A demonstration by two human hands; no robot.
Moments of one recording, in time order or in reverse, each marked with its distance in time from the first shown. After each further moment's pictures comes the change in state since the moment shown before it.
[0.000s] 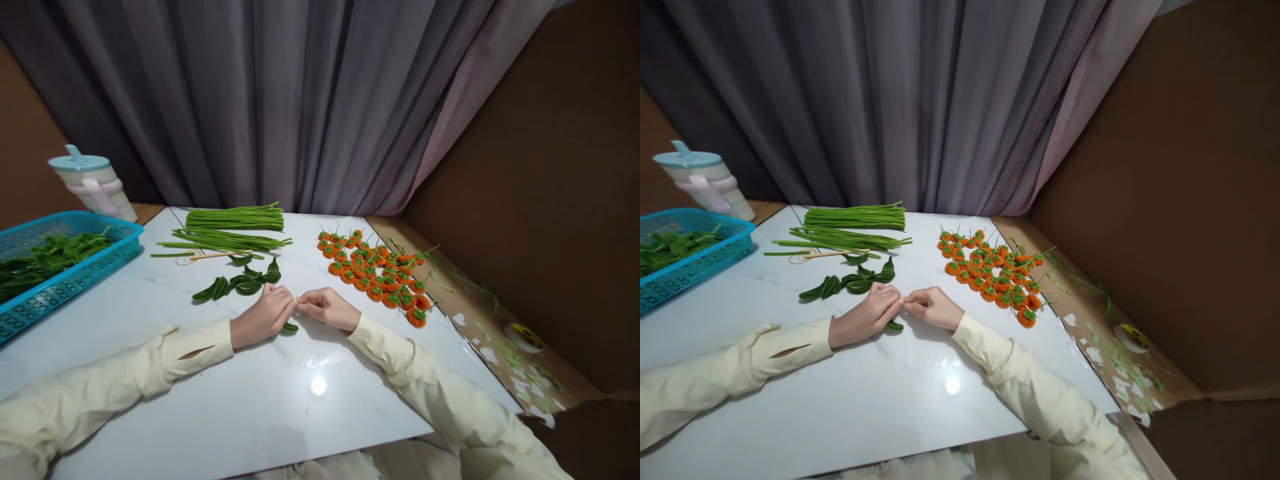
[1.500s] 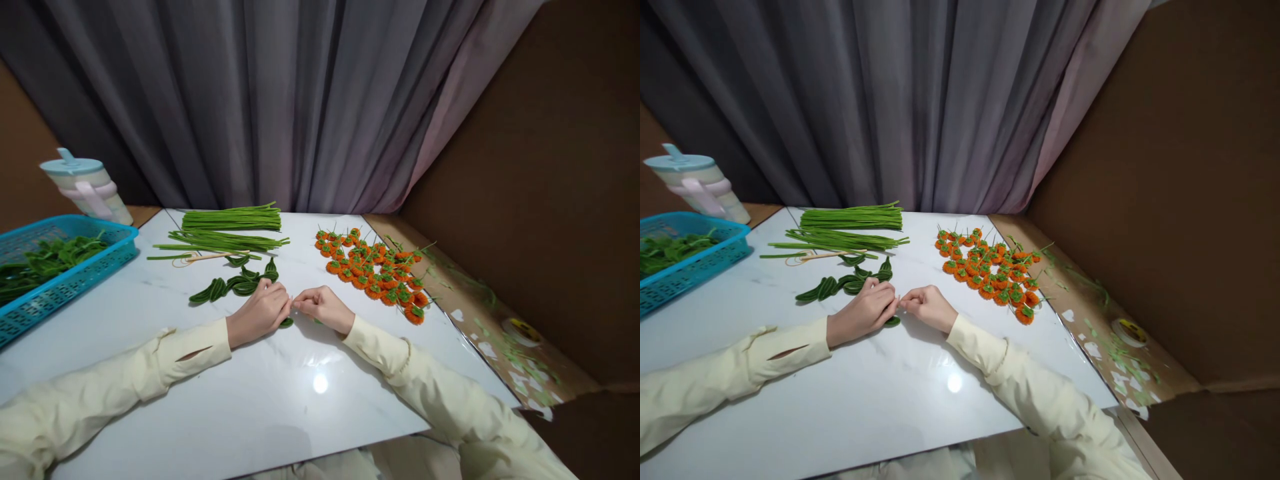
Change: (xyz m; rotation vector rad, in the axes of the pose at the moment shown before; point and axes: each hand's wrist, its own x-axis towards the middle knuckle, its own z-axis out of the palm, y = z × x) left_hand 0.001 -0.002 -0.006 0.326 0.080 0.144; right_hand 0.002 -0.008 0.012 0.159 0.164 0.183
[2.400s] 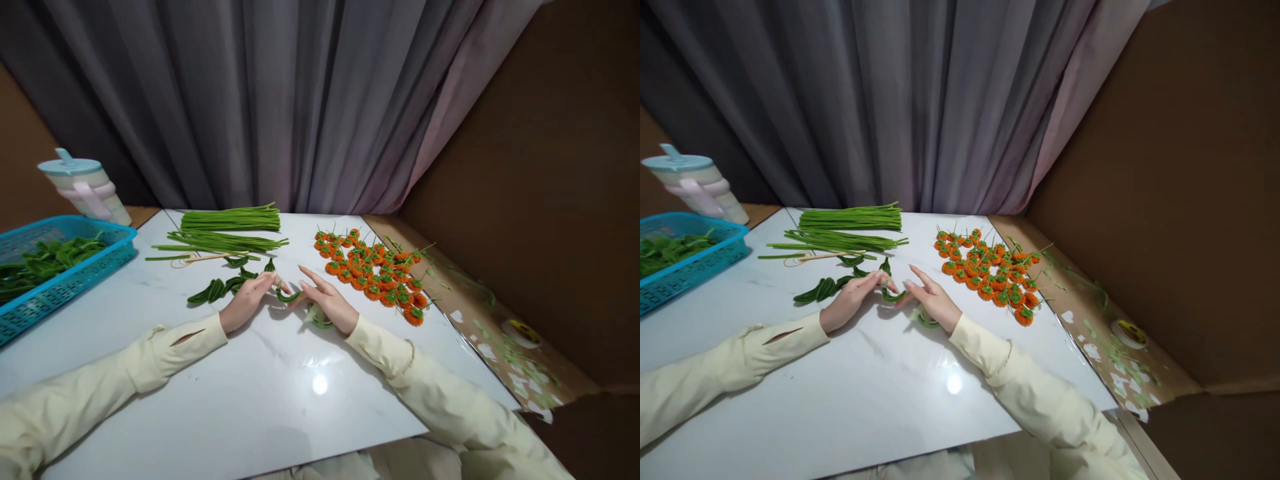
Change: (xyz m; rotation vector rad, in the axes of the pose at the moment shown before) left_hand 0.002 -0.012 -0.009 -0.938 0.149 -0.523; right_hand 0.000 -0.001 -0.004 0.346 0.047 -0.053
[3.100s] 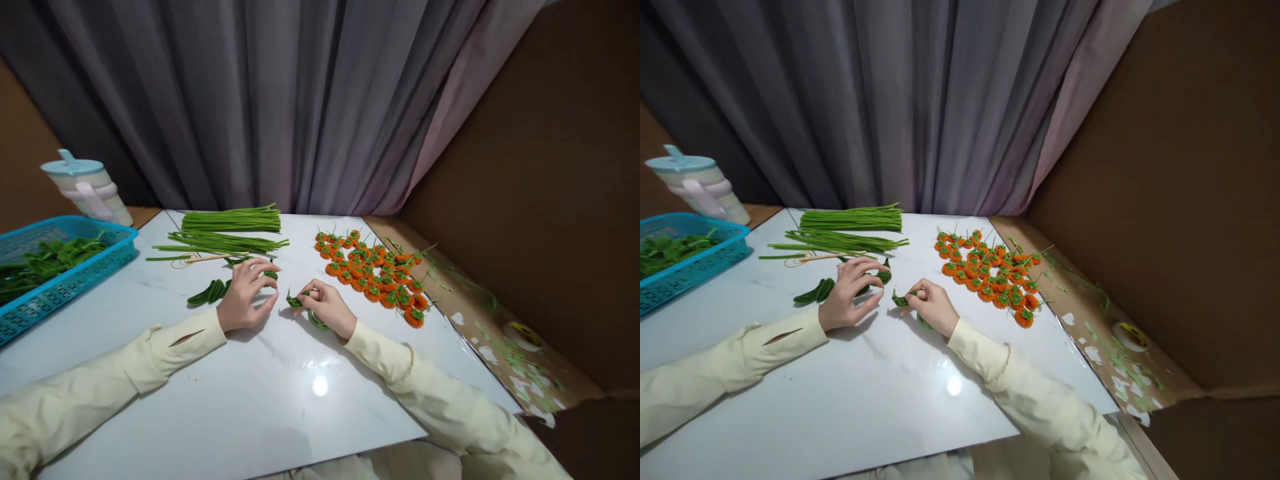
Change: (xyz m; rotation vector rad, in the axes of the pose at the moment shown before) left_hand -0.004 -0.001 -0.013 0.748 0.143 0.532; right_hand 0.001 0.010 0.002 -0.194 0.106 -0.009
